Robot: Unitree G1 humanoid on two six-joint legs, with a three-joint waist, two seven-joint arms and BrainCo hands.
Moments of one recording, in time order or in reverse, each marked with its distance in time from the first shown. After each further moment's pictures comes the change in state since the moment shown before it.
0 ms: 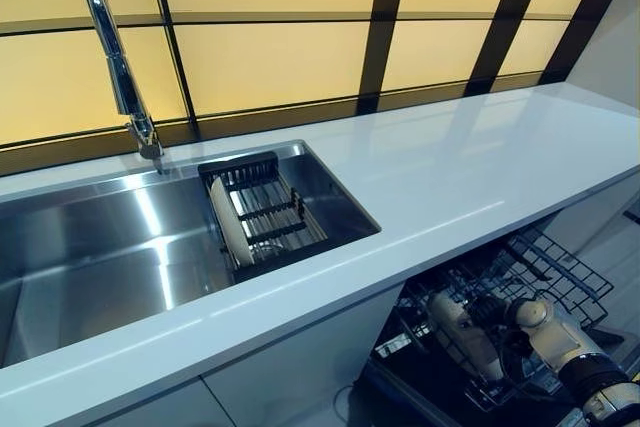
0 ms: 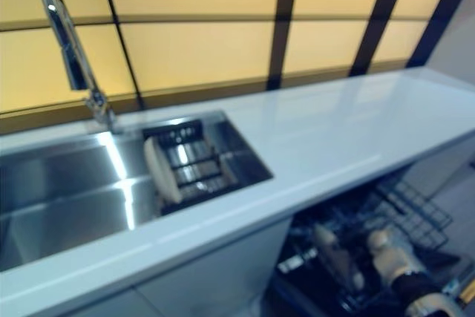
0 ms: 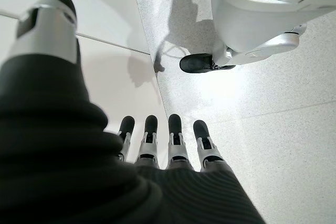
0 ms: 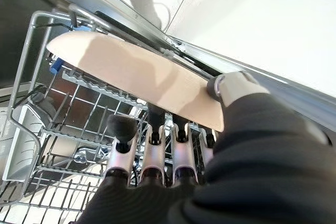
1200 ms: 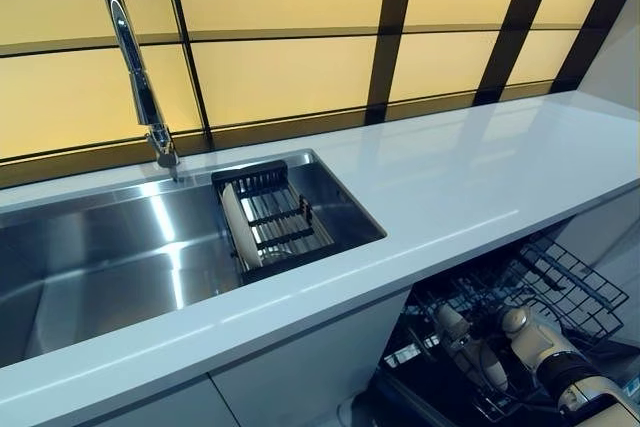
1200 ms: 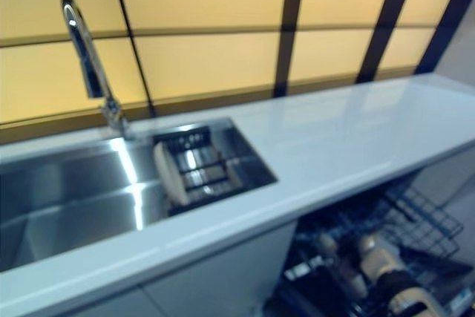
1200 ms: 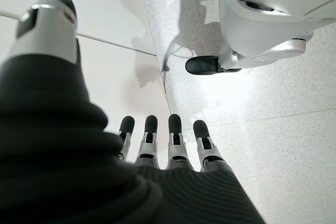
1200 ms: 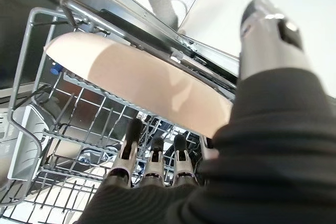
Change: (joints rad) left arm -0.005 -0.021 -0.013 -0.005 0.000 0.005 0.000; right arm -0.058 0.072 0.041 0.153 -0.067 0.044 -0.033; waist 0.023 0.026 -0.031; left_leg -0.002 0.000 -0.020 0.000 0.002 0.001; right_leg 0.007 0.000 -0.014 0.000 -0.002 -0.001
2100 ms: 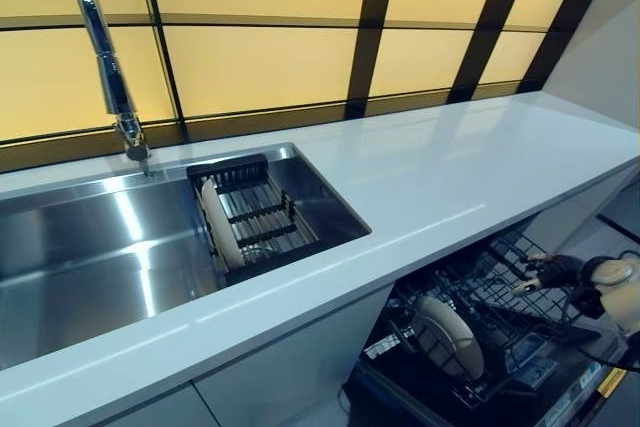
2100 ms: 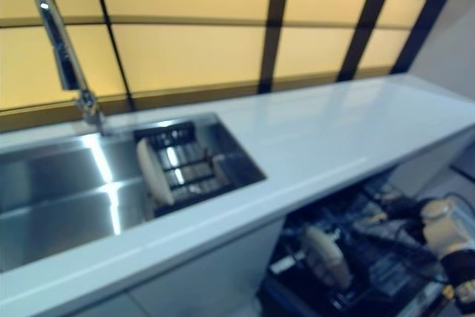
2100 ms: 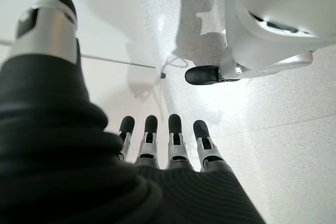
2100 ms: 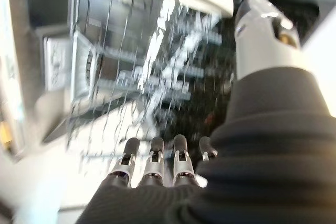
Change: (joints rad) left arm 0.010 0.014 0.030 -0.030 0.000 0.018 0.003; right arm 0.000 -0.388 -0.217 -0.218 0.241 0.072 0.110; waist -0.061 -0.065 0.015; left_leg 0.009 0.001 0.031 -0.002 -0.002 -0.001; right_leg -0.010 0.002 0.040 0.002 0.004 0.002
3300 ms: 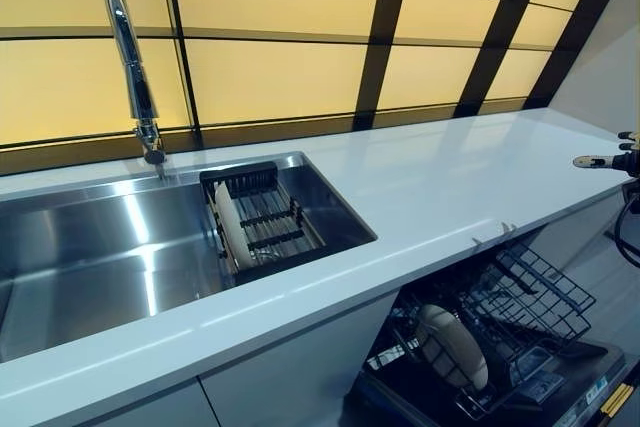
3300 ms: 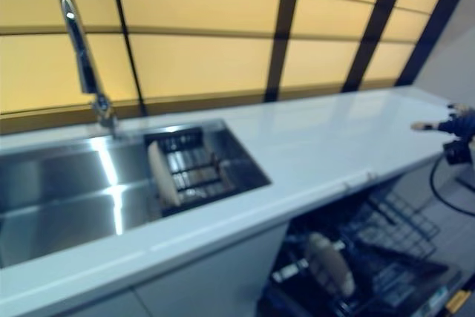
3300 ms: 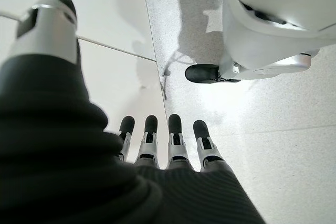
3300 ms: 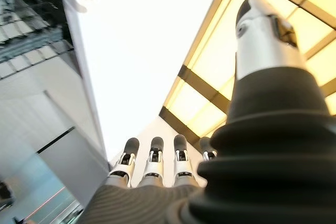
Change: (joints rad) left arm 0.008 0.000 -0.005 0.065 -0.050 -0.045 0.018; right arm -0.479 -0.159 0.102 0.171 0.501 0.080 -0.501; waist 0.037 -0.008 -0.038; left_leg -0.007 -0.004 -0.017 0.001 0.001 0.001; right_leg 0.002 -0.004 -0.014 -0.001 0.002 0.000
